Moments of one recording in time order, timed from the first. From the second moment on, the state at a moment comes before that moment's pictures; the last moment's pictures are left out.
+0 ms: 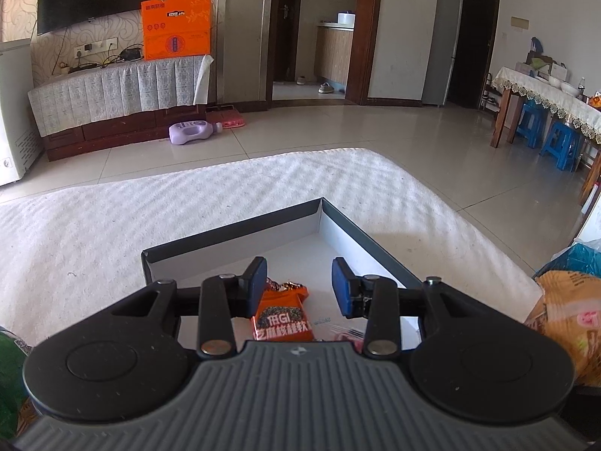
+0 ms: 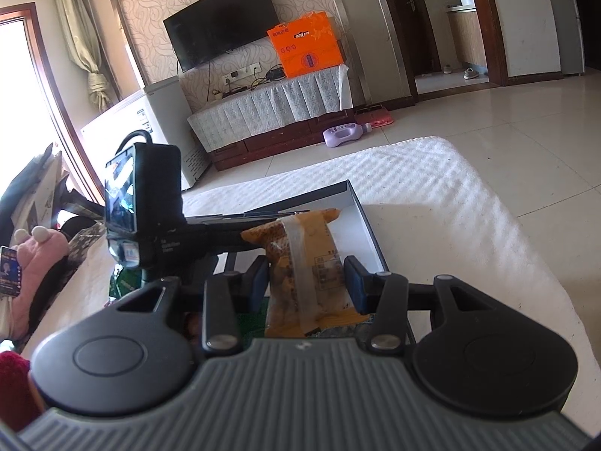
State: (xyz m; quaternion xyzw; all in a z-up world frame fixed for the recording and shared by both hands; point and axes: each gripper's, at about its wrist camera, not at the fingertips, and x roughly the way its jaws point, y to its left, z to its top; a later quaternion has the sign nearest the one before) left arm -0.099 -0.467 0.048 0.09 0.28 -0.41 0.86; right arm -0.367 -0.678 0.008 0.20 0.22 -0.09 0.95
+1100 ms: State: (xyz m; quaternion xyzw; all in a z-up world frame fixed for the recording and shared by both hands) left arm -0.111 -0.423 0.064 0.09 0.26 -0.38 0.88; right arm -0.334 -0.670 -0.005 0.20 0.22 -0.09 0.95
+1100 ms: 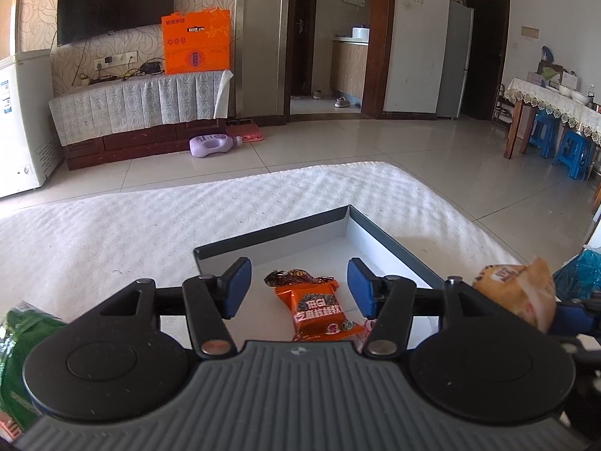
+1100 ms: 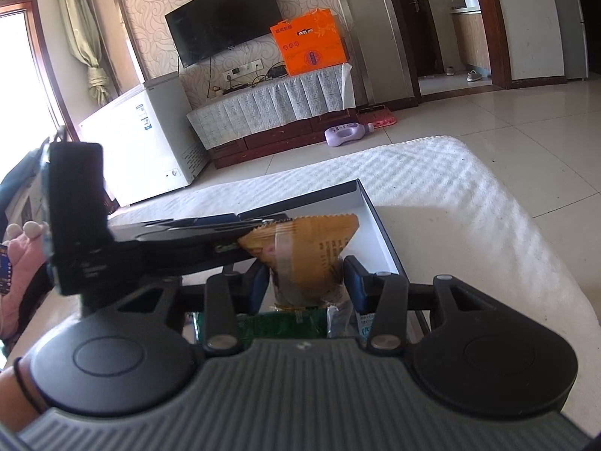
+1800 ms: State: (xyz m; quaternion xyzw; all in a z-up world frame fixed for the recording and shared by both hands) left arm -0.124 -0.362 0.070 0.10 0.25 -0.36 0.89; right arm -0.284 -0.662 -0.014 0.20 0.23 -0.09 0.95
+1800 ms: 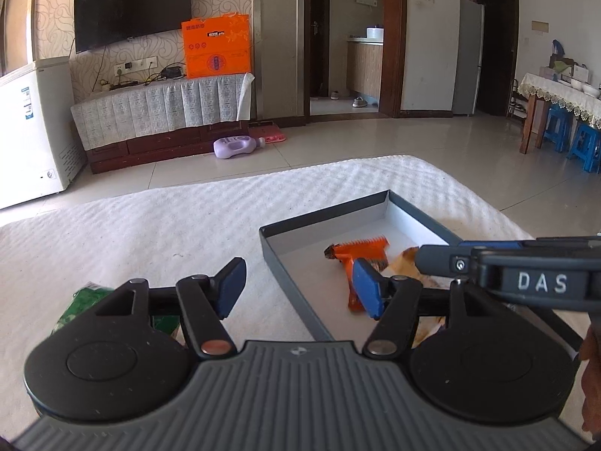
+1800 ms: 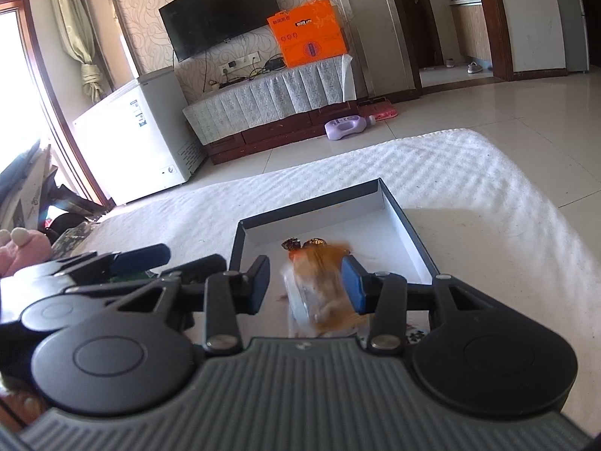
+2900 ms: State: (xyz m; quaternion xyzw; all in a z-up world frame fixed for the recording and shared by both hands) left arm -0.176 -0.316 0.067 0.13 0.25 -0.32 0.90; right arm -0.305 -0.659 -0.011 0.20 0.23 -0.10 0.95
